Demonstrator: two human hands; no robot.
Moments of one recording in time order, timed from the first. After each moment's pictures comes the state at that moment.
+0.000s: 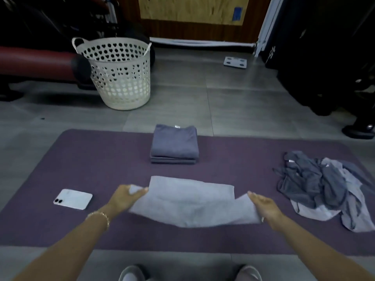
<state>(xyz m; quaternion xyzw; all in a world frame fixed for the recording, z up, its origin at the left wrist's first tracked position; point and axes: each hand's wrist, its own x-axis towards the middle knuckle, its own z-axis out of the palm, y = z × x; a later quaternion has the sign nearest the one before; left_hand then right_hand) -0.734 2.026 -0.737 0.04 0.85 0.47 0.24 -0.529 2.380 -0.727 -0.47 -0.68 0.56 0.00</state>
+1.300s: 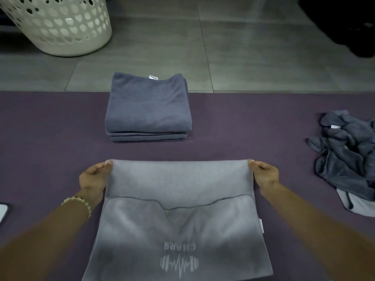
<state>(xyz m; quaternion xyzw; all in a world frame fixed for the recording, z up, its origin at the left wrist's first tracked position) -0.870 2.113 -0.967 -0.23 0.79 0.56 0.13 -0.674 2.474 -0.946 -0.58 -0.60 0.53 0.14</state>
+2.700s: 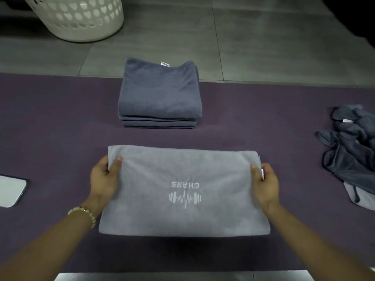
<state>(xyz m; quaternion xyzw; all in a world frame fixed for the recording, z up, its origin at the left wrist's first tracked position) -0.811 2.094 -0.941 -0.02 0.85 0.52 0.08 -0.625 2.421 -0.951 -0.44 -0.76 0.46 0.15</state>
